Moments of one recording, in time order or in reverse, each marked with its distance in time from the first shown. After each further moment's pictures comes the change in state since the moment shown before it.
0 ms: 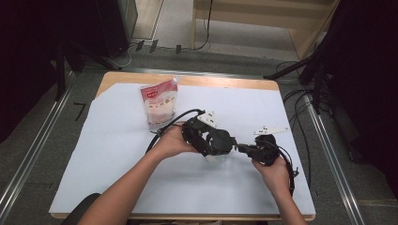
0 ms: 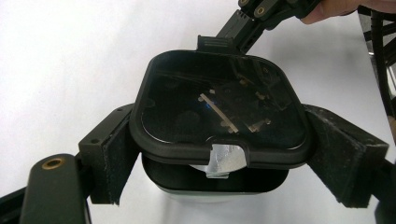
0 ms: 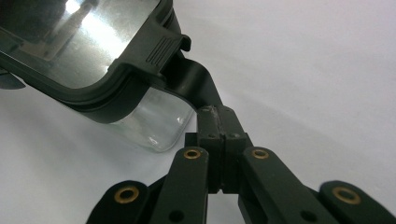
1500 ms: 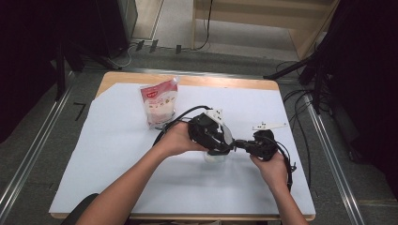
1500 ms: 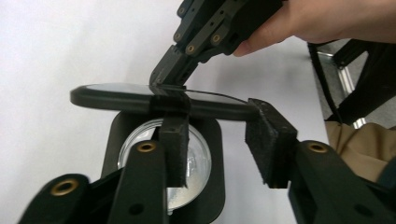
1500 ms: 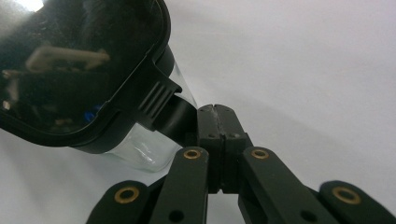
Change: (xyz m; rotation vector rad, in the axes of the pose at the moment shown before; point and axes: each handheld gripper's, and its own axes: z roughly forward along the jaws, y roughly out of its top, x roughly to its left) left arm -0.011 0.031 -0.010 0.011 -0.132 0.001; right arm -0.003 0.012 0.005 -0.012 0.008 0.003
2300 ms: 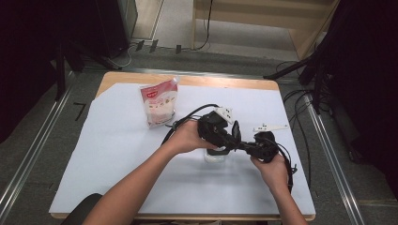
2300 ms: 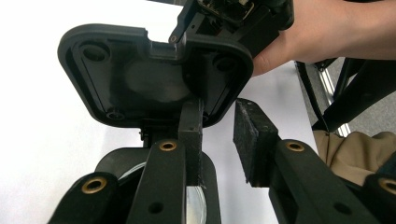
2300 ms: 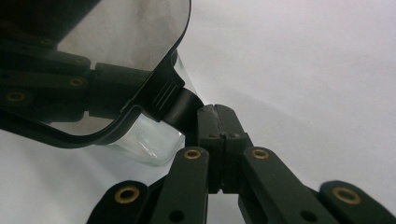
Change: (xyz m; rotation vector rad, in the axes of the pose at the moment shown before) left arm 0.007 0.017 0.017 -0.015 -0.071 0.020; right arm 0.002 -0.004 -0.002 0.000 0.000 0.014
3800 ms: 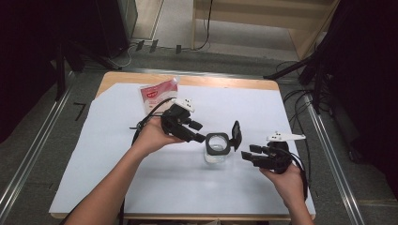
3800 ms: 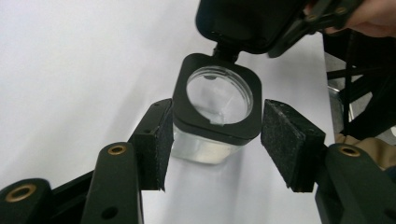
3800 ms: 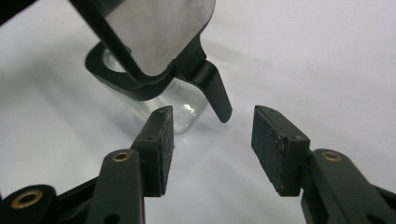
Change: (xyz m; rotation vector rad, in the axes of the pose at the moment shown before) left arm 0.011 -0.067 -0.075 -0.076 0.146 -0.209; right arm 0.006 -0.021 -0.044 -0.069 0.031 -0.024
